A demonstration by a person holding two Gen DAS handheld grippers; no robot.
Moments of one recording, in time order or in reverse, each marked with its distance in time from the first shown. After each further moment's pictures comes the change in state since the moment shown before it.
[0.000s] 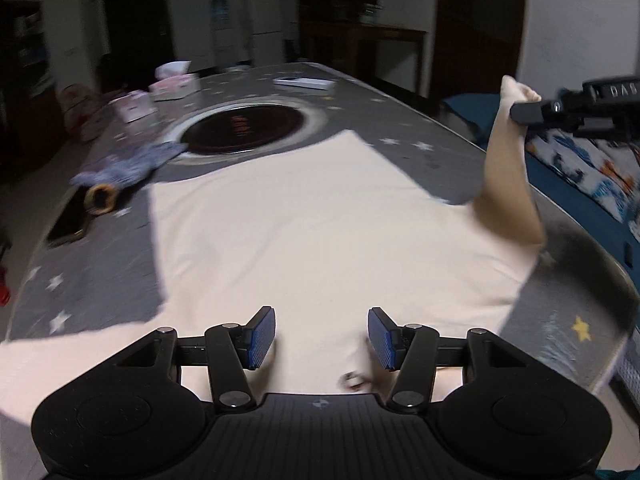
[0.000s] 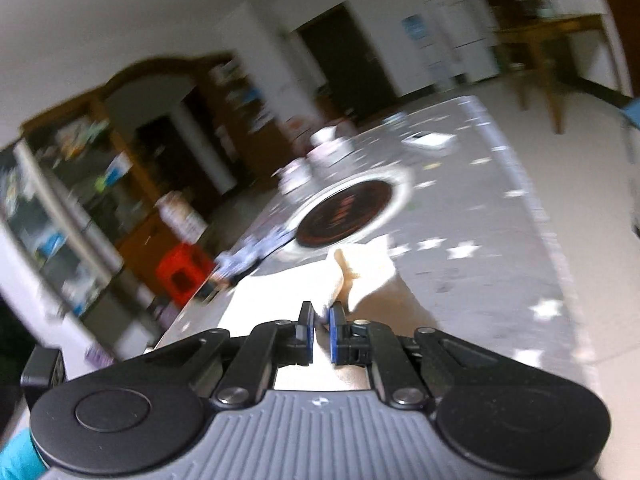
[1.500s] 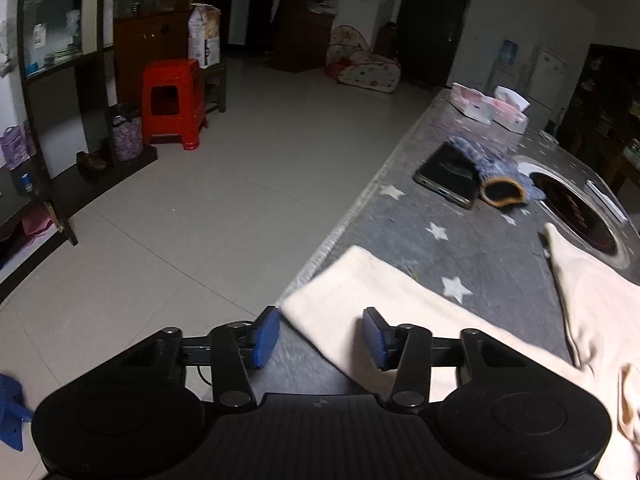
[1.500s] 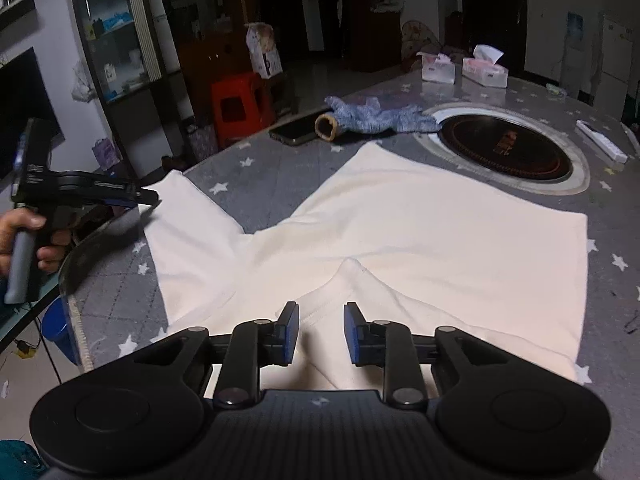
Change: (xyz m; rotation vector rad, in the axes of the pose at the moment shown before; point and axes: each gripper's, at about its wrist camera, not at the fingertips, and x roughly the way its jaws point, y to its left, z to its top) left arm -0.041 0.239 -0.083 -0.696 -0.050 0.479; right arm 0.129 0.148 -0.072 -0.511 0.340 0.023
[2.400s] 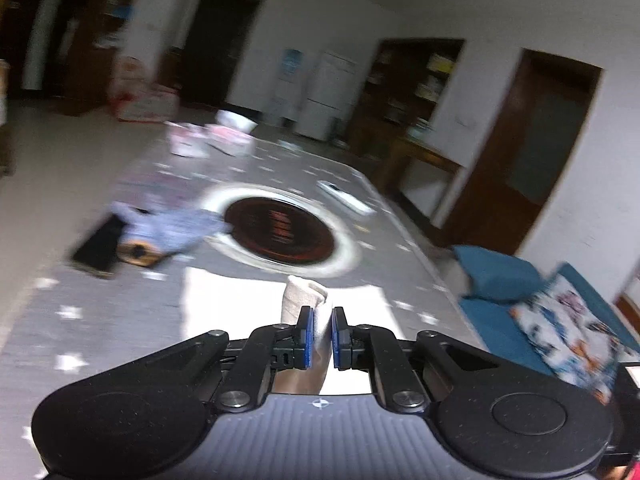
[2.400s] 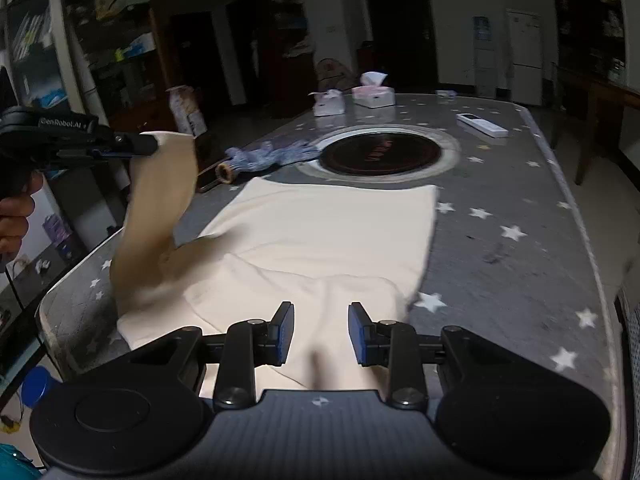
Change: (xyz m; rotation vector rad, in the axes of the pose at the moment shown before) left arm -0.097 -0.216 0.012 0.267 -0.037 -0.657; right arm -0.090 -0.070 -0.060 0.211 -0.155 -0.160
